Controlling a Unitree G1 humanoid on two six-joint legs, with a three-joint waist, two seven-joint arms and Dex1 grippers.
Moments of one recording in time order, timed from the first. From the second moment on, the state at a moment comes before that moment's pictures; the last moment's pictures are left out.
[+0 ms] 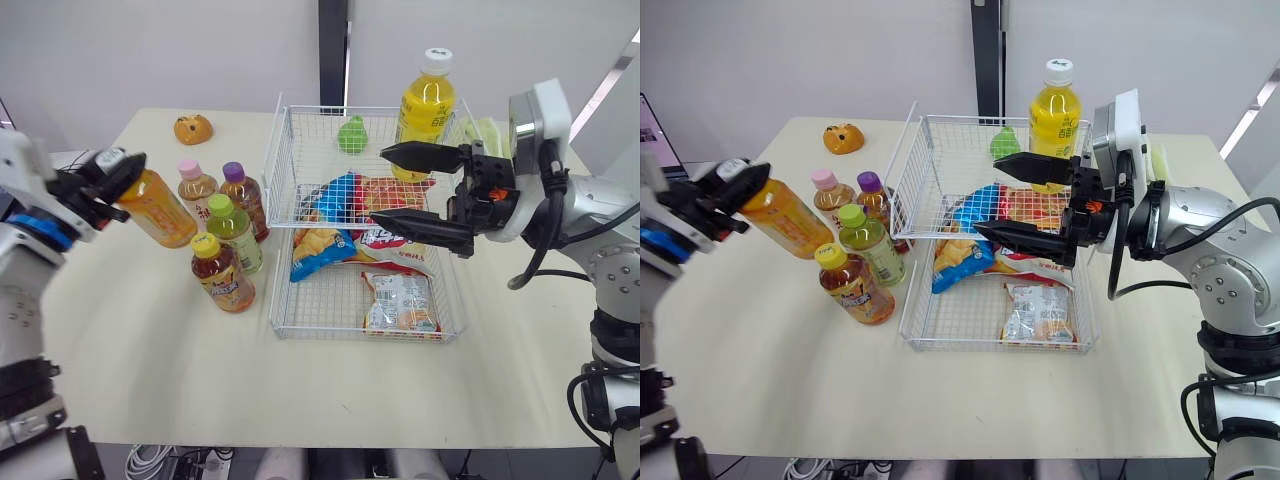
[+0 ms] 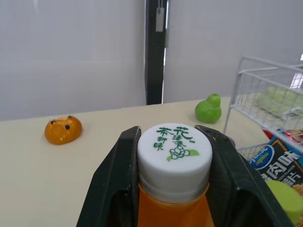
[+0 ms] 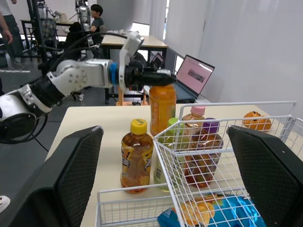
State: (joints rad) left arm -0.44 0.90 0.57 0.01 -0.71 0.61 -0.71; right arm -0.76 -0.66 -0.08 -0.41 0.91 0.77 0.83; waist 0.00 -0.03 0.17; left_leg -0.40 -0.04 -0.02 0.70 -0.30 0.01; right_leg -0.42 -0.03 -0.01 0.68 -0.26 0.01
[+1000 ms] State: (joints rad) left arm -1.74 0.55 0.03 0.99 -0.41 0.41 -1.28; right arm -0.56 -0.77 -0.27 -0.59 0.91 0.78 0.61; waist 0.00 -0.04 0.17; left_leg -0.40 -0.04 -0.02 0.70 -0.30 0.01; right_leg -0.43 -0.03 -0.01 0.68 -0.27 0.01
